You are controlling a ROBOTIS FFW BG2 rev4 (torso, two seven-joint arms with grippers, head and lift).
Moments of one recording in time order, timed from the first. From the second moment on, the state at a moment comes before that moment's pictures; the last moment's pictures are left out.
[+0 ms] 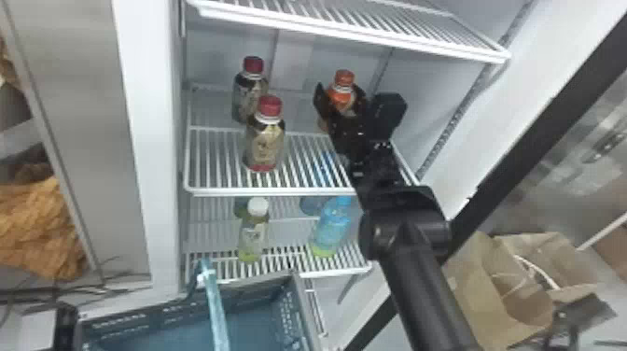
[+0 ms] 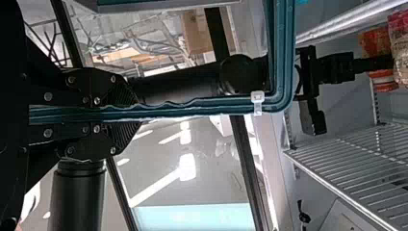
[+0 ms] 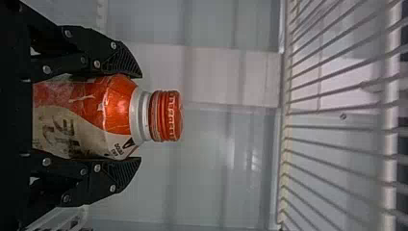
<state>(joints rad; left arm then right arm) 0.41 0.24 -0.06 -2.09 1.32 1.17 -0.57 -0.33 -0.15 0.00 -1.30 -0.08 -0.08 0.09</state>
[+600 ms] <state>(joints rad) 0.42 0.24 -0.06 -2.09 1.32 1.16 -0.57 -0.01 -0.16 -0.05 -1.82 -0.13 0.07 0.13</state>
